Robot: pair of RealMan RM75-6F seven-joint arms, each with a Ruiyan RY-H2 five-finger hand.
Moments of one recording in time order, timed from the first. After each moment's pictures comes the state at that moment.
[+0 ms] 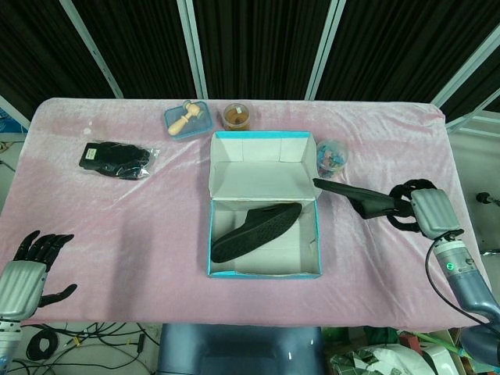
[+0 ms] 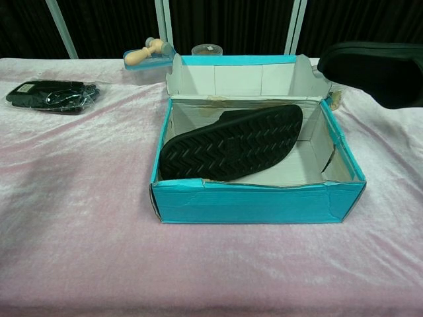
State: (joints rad) left arm -0.07 -1.13 0.03 -1.68 1.63 1.52 0.11; right arm 0.49 -1.15 0.10 -1.35 -1.35 1.09 0.29
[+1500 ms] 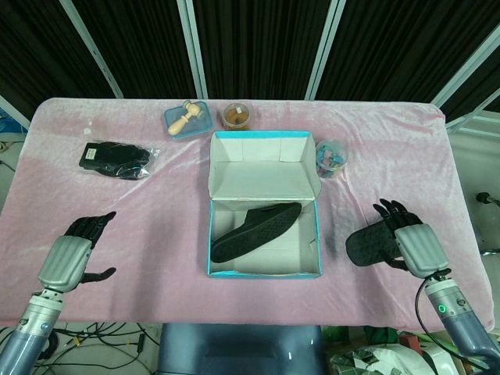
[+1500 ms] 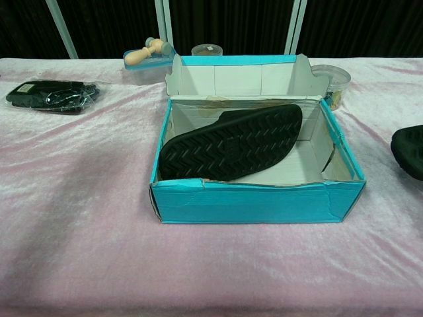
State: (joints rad) left arm -0.26 -1.17 -0.08 -1.85 1.48 1.26 0.20; right arm 0.37 -1.06 0.04 -1.68 -1.47 1.21 -0.06
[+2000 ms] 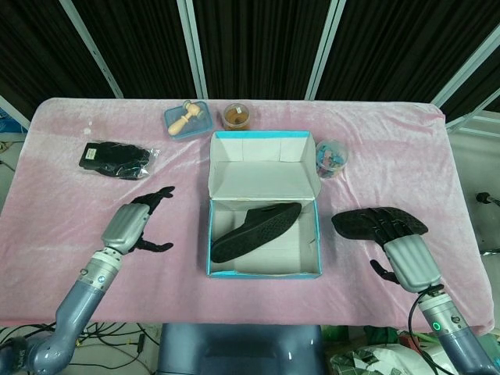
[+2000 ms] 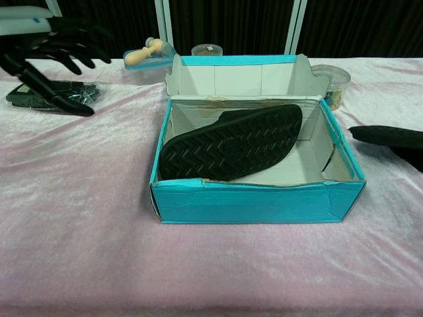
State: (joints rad) left arm -0.57 -1.28 -0.29 -1.98 0.99 1.01 0.31; right arm 0.33 -1.05 0.01 -1.76 -1.55 1.27 -0.16
